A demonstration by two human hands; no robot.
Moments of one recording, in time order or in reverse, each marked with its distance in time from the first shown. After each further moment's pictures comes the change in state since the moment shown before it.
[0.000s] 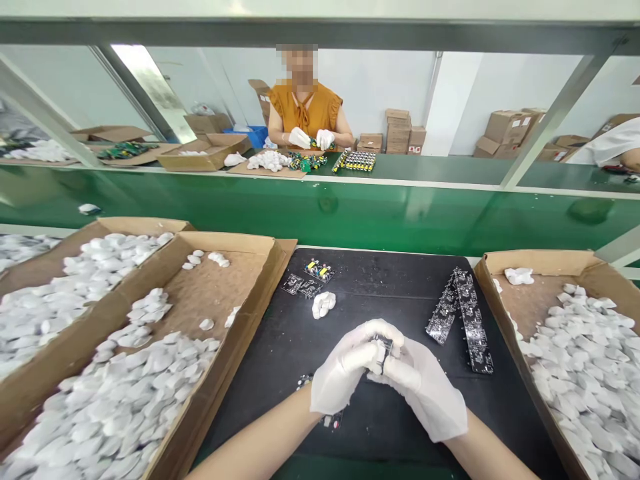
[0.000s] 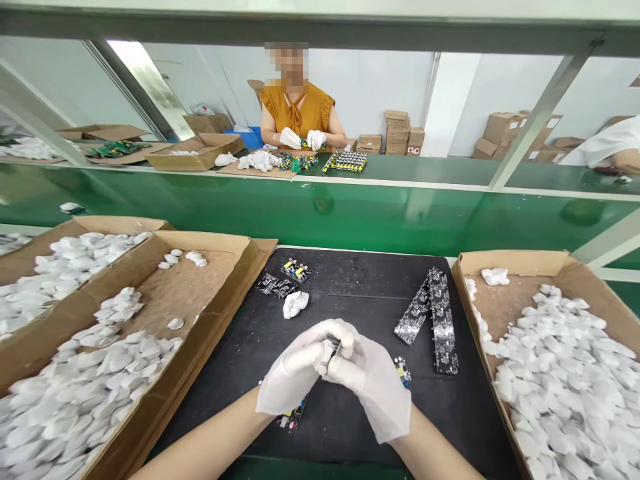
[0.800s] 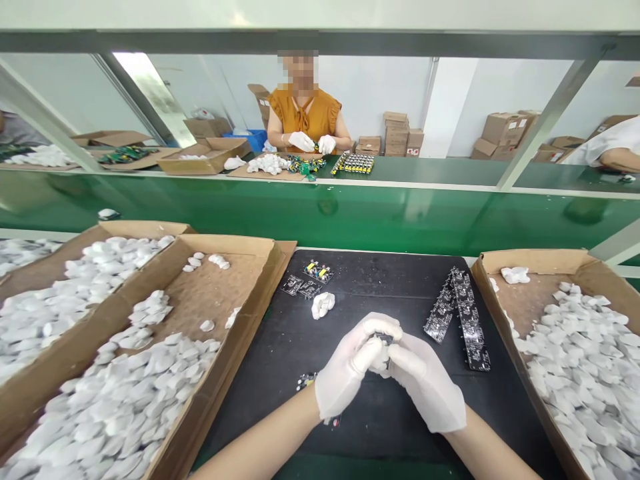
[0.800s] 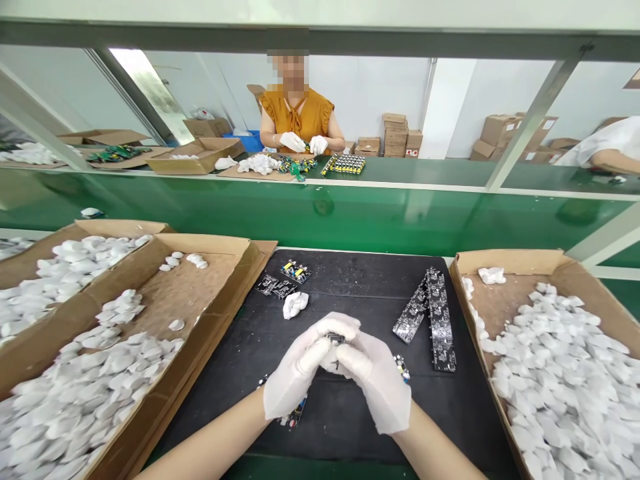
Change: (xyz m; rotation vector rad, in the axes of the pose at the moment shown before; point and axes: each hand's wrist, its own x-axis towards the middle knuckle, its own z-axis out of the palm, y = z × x) left_hand 0.000 -0.002 0.004 0.227 0.116 0.158; right_hand -0.001 -0.003 -0.001 -0.026 0.026 -0.021
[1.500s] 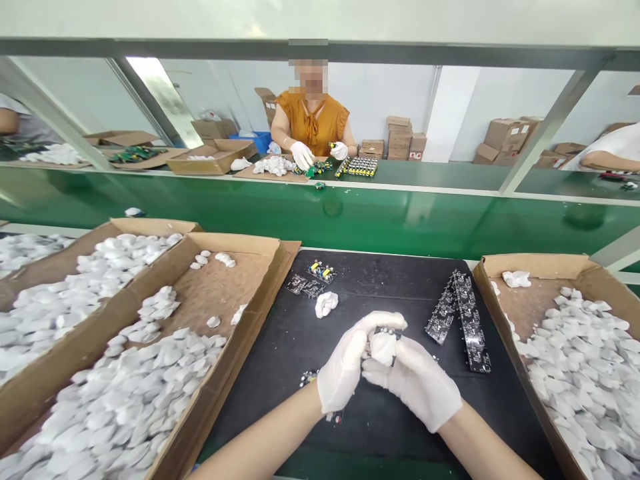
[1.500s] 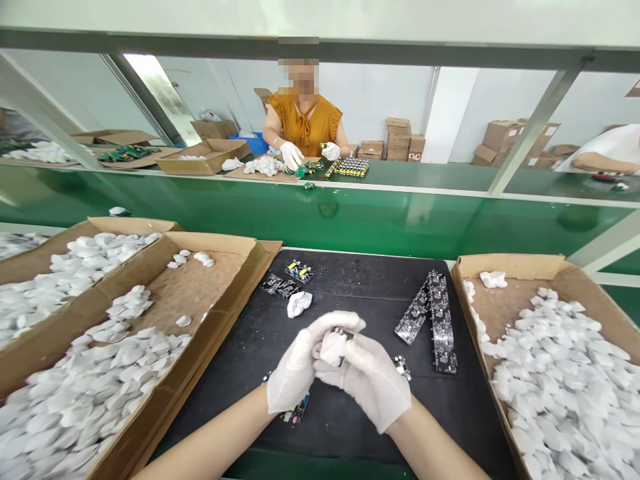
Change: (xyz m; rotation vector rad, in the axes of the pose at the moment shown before) left_hand 0.001 0.001 0.000 -0.052 0.050 0.045; right_hand -0.002 0.005 0.001 0.443 -0.108 0.092
